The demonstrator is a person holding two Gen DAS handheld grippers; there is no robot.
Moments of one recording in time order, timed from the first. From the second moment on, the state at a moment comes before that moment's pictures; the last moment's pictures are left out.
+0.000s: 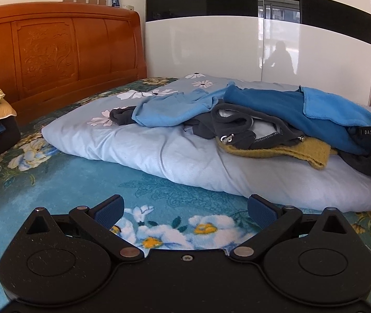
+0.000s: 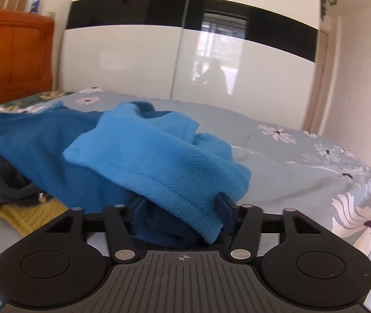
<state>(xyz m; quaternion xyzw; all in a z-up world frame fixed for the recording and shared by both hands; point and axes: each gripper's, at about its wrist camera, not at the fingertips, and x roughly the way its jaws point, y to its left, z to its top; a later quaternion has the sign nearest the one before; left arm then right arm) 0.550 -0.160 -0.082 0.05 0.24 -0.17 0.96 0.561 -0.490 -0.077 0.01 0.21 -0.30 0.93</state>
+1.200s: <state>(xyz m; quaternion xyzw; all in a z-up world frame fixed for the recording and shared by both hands) 0.435 -0.087 -0.027 0.04 0.25 -0.17 0.95 0.395 -0.424 0.013 0.12 0.16 -0.11 0.97</state>
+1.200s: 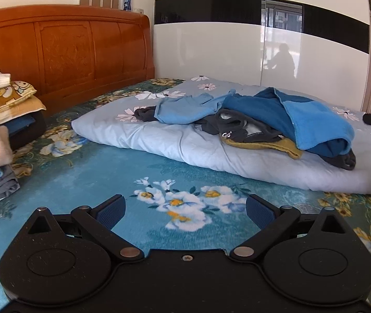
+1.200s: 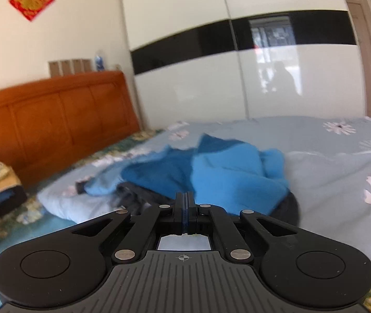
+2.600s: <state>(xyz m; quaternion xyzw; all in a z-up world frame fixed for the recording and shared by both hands) 0.468 -0.099 -0.096 0.02 0.31 -0.18 0.93 0.496 -0.460 -0.040 0.10 0.17 -0.19 0.96</state>
